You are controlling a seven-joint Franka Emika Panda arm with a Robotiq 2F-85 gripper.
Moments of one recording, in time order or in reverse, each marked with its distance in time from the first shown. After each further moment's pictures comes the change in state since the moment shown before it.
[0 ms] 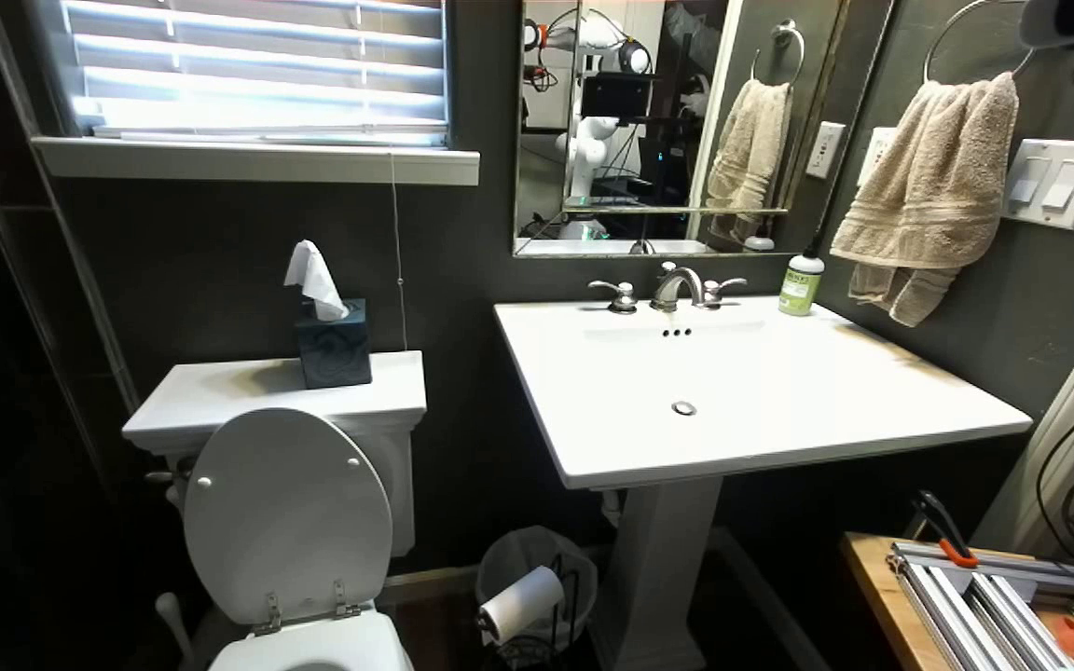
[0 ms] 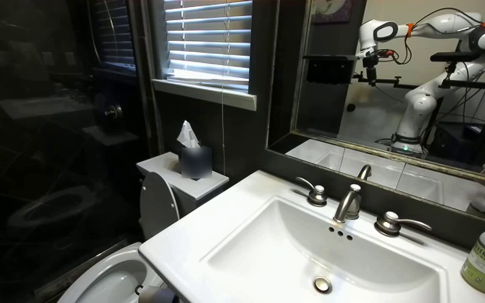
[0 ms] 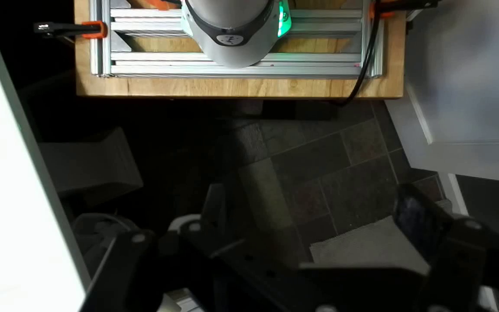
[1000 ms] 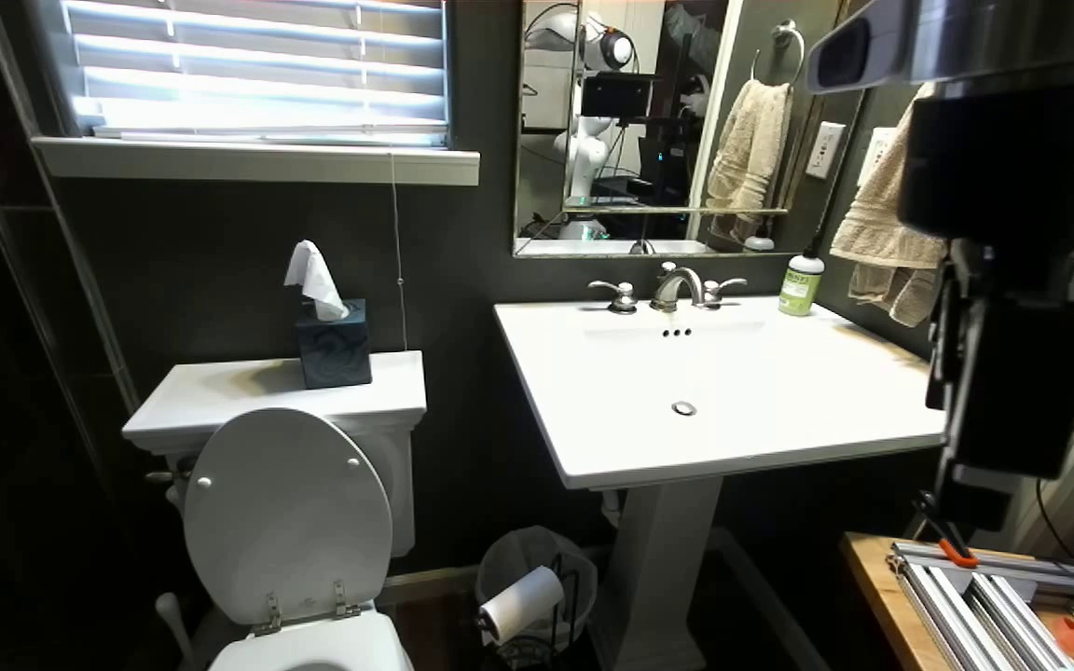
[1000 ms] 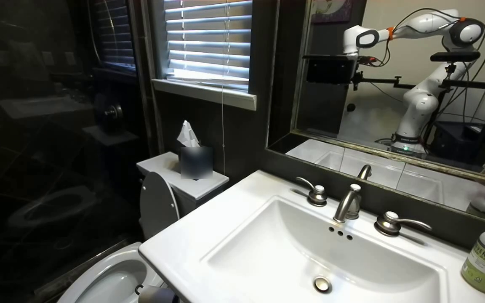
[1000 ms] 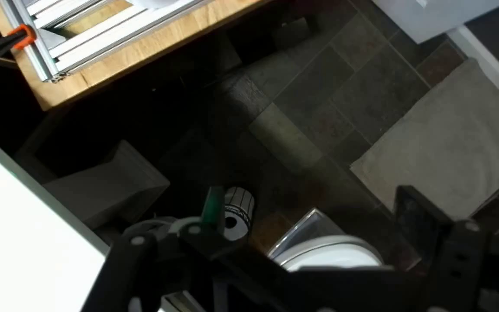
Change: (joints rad) arm -0.087 0.241 0.044 0.079 0.019 0.269 0.408
